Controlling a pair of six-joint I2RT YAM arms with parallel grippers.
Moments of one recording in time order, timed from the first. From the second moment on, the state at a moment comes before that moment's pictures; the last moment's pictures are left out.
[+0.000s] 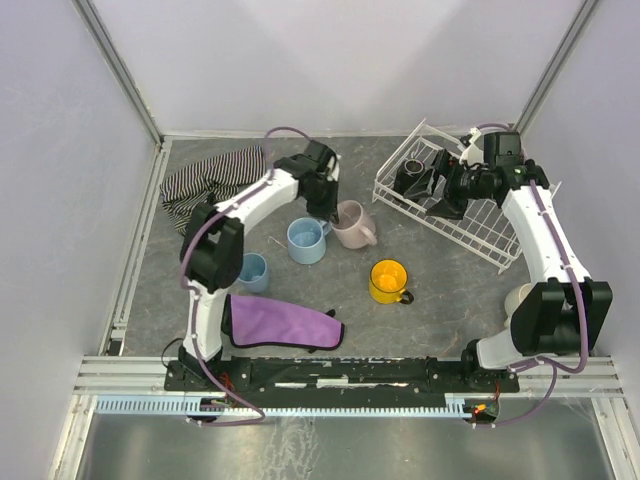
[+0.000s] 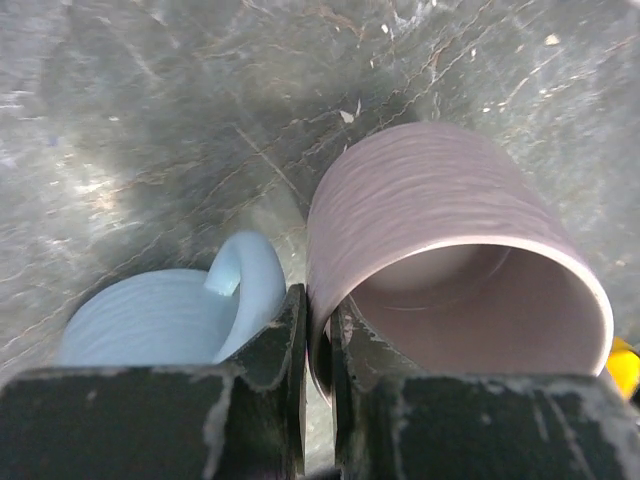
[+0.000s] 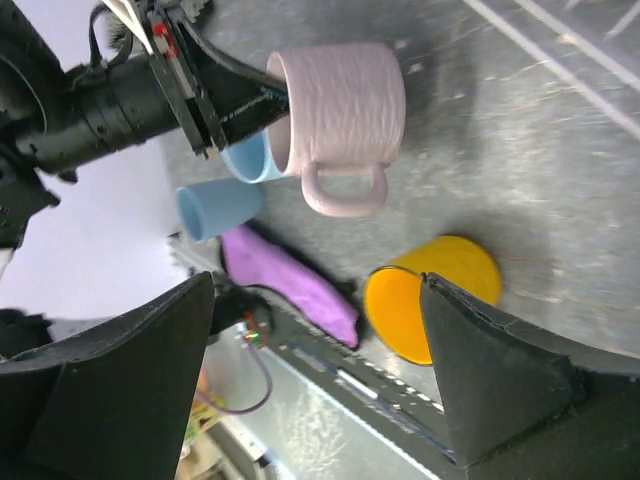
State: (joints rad) left arm -0.59 2.13 1.79 -0.75 0.20 -0.36; right arm 0.00 1.48 1.40 -0.86 -0.63 0.46
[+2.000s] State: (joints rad) left arm -0.48 1.56 1.14 0.44 0.39 -0.56; right arm 0.34 1.60 0.84 1.09 -0.87 2.01
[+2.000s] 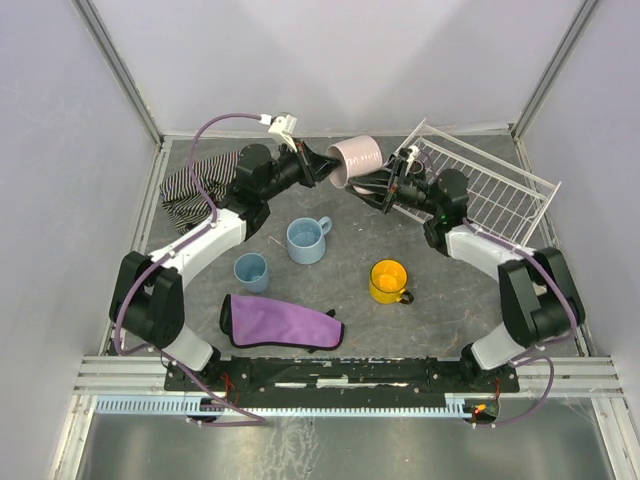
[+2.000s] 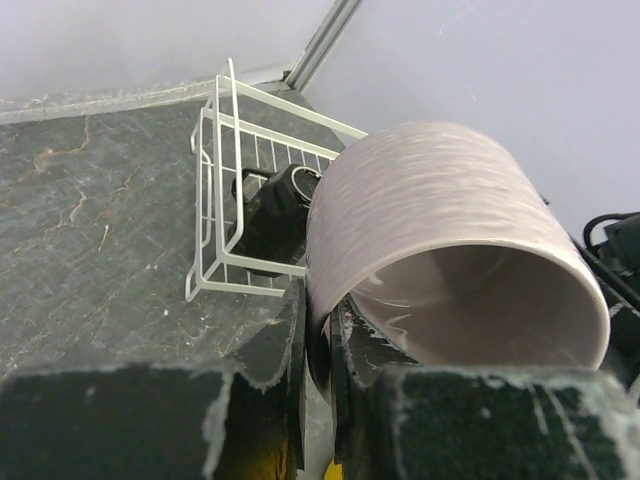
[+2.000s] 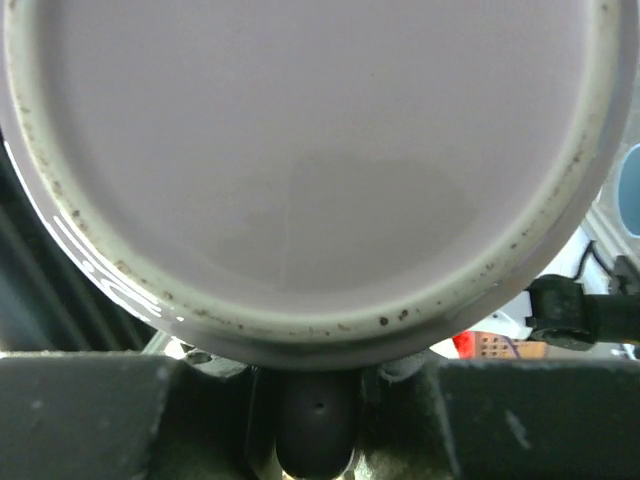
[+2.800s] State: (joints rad) left arm -0.49 1.50 1.17 0.29 0.37 -0.57; right arm 0.06 1.40 1.08 -0.11 -0.91 1.26
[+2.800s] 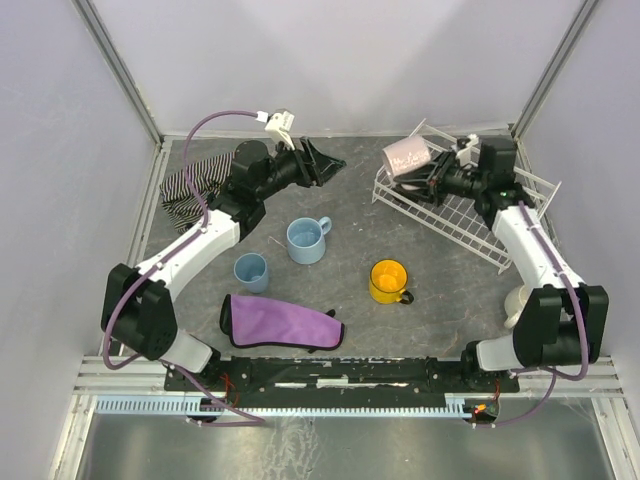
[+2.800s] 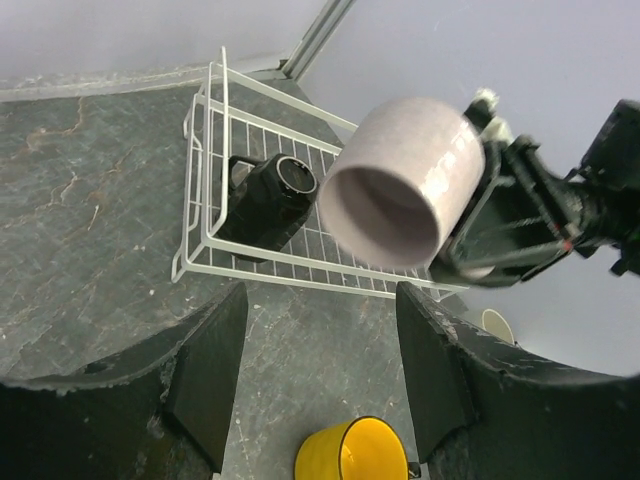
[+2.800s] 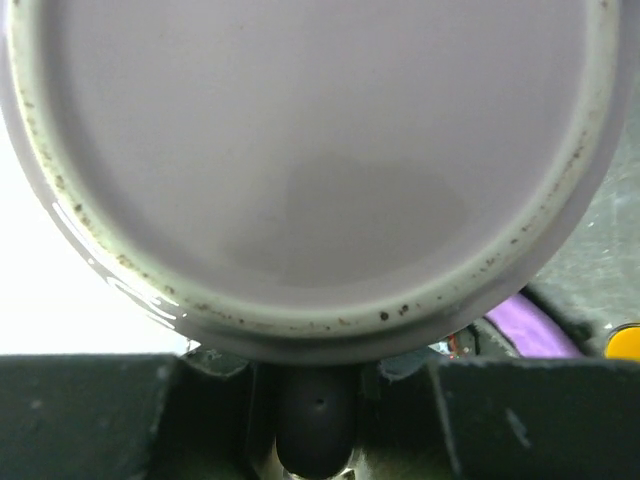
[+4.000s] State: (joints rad) left arm -0.49 1.53 1.17 0.12 0.37 -0.56; right arm -0.03 2.06 2.23 -1.11 -0.14 0.14
